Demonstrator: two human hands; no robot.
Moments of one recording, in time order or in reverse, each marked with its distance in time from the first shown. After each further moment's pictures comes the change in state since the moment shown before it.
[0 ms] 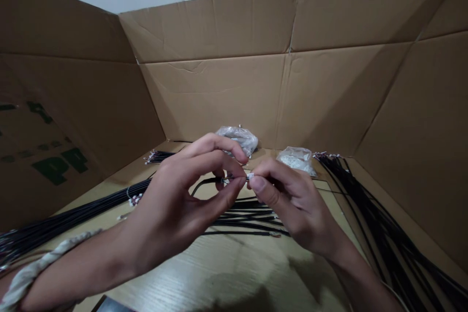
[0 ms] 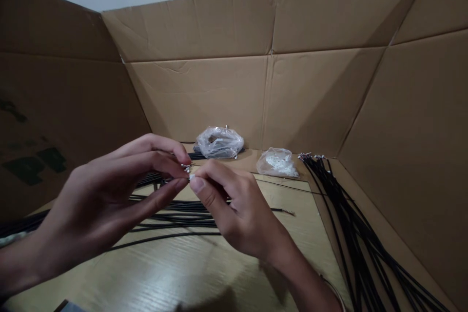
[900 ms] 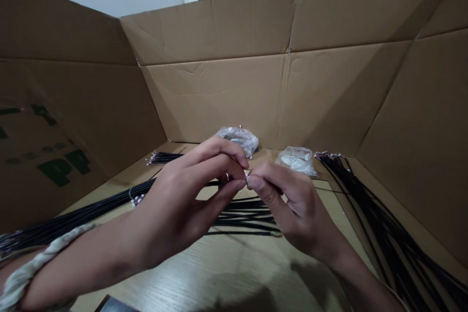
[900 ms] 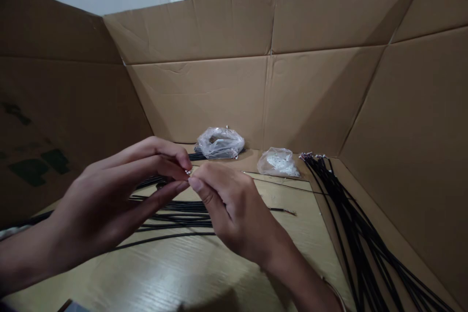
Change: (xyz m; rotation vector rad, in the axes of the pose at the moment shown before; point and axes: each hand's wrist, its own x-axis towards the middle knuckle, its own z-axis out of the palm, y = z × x) left_hand 0.005 0.000 -0.002 0.189 -0.038 0.194; right_hand 0.001 0.001 0.004 -0.103 0.041 -0.143
